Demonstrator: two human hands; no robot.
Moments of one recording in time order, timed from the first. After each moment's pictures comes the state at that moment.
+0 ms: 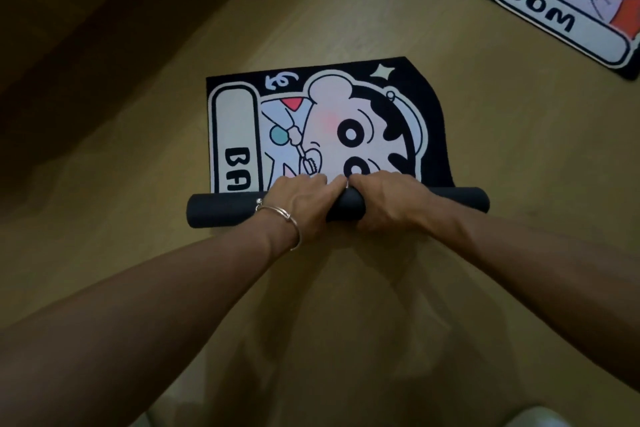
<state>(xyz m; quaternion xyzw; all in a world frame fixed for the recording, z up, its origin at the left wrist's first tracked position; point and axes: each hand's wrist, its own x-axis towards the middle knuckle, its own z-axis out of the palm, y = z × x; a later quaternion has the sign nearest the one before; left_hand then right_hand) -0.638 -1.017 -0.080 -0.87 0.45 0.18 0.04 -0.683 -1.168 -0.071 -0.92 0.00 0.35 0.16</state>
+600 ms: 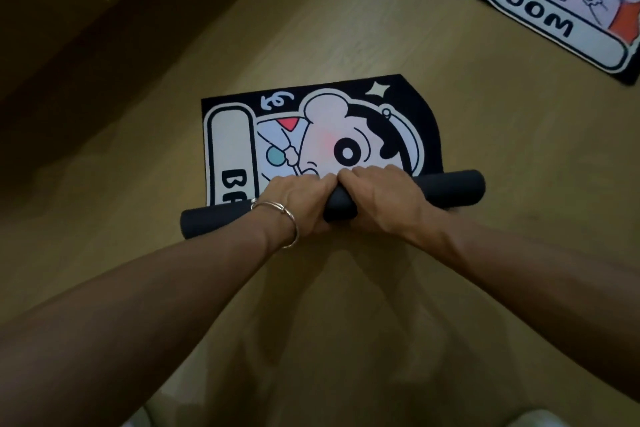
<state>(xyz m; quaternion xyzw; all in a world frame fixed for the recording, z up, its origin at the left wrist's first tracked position) -0.631 -1.013 -0.078 -0.89 0.41 0.21 0.02 -0.685 -1.155 -0.069 -0.97 -0.07 0.22 0.08</state>
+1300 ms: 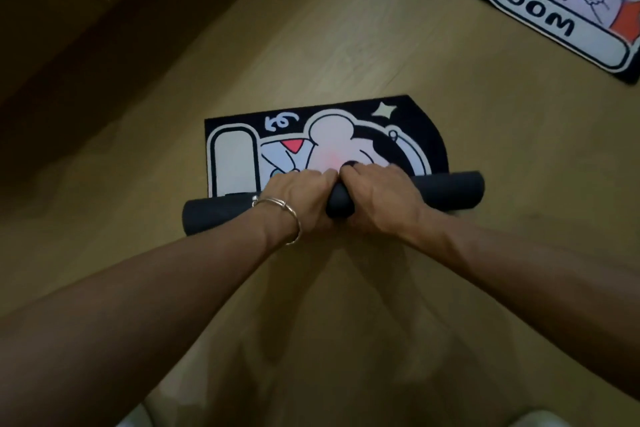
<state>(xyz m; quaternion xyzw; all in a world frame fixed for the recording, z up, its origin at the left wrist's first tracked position) -0.628 -1.016 -0.072 -0.89 0.40 0.20 0.03 -0.684 -1.149 -0.064 -0.97 -0.04 0.22 0.09</state>
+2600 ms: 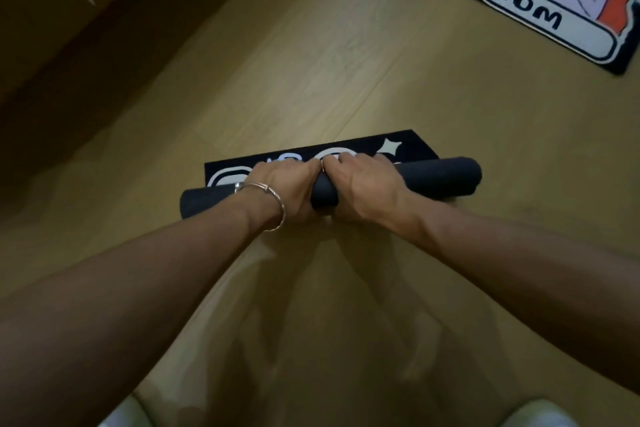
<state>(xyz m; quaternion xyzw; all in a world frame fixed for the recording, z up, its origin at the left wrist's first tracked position) -0.611 -1.014 -0.068 -0.89 0.37 0.26 0.01 -0.667 -1.139 -0.057 -0.96 0.00 0.27 0.08</state>
